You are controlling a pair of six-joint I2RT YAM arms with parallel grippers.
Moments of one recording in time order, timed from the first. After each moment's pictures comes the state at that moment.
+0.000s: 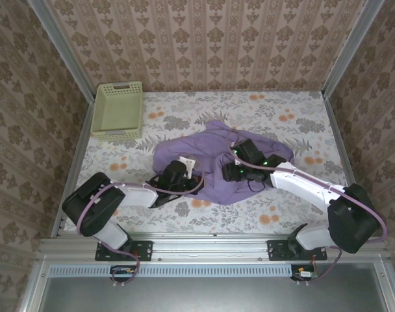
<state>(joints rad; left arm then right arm) -0.81 1.54 0.49 0.43 0.21 -0.56 0.64 1.38 0.87 -0.46 -0.01 0.41</state>
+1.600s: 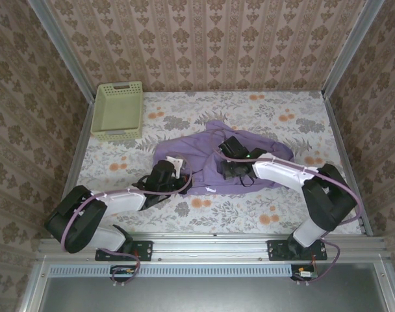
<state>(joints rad) -0.72 1.38 0.43 0.29 0.19 -0.51 0.64 1.58 1.00 -0.50 0.18 0.37</state>
